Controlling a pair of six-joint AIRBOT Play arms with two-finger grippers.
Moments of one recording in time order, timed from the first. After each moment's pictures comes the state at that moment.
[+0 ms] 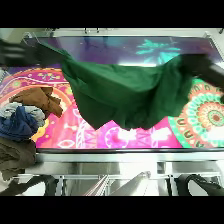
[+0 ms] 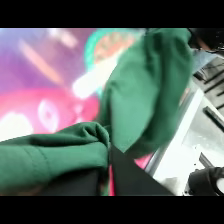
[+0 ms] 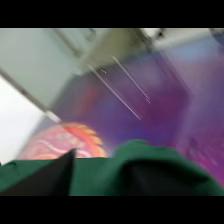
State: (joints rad) left arm 0.11 -1.34 1.46 -2.71 1.42 2.24; right arm -0.20 -1.04 0.86 -0.04 0.80 0.62
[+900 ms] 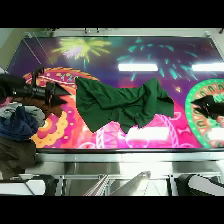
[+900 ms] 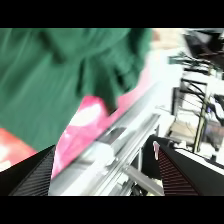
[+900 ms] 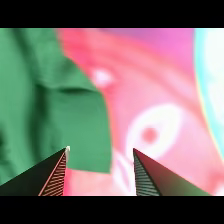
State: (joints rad) left arm 0.27 -1.53 1.12 -2.56 1.54 2.03; right arm -0.69 -1.33 0.84 -0.71 1.08 1.04
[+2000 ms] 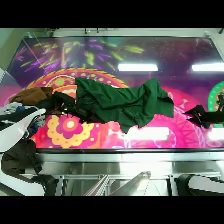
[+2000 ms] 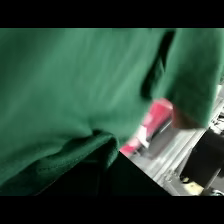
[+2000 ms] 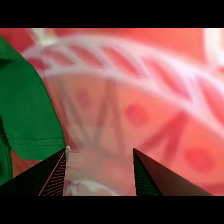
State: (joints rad) left arm -0.17 -1.76 1.02 -2.57 1.19 1.99; right arm -0.66 -1.44 0.79 -0.77 1.05 1.09
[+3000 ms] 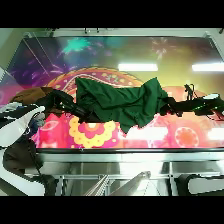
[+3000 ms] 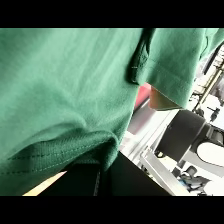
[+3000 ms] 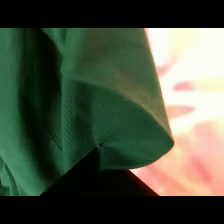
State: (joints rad) left arm -0.13 -1.79 1.07 -2.59 1.36 1.98; right arm -0.29 -1.62 0.92 -0.64 1.04 1.07
